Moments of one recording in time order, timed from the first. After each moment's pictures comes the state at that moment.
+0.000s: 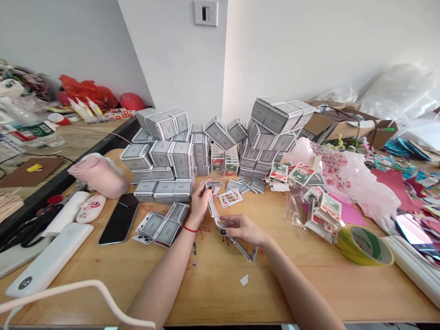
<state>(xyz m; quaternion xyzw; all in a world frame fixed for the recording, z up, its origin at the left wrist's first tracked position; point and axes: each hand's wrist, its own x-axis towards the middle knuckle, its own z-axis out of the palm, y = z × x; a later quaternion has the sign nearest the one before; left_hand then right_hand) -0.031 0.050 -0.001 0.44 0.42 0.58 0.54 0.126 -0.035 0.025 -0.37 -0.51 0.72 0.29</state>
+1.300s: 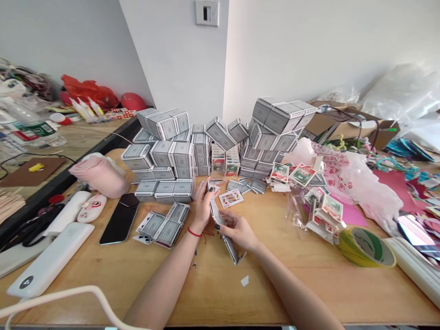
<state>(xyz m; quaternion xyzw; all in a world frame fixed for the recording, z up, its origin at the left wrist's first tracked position) -0.019 0.037 0.006 0.44 0.35 0.61 0.56 0.101 -0.038 0.005 -0.44 -0.48 0.65 0.40</state>
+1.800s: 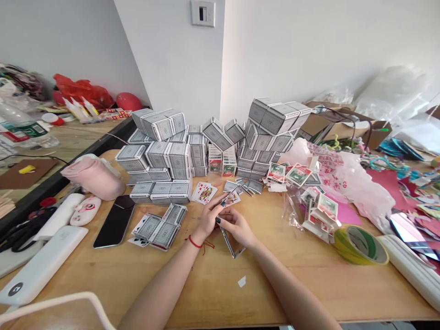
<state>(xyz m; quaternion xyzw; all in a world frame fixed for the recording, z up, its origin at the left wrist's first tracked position) -0.010 0.010 0.014 0.53 0.34 0.49 0.59 0.104 -0.030 0.000 -0.41 -0.45 0.64 0.46</state>
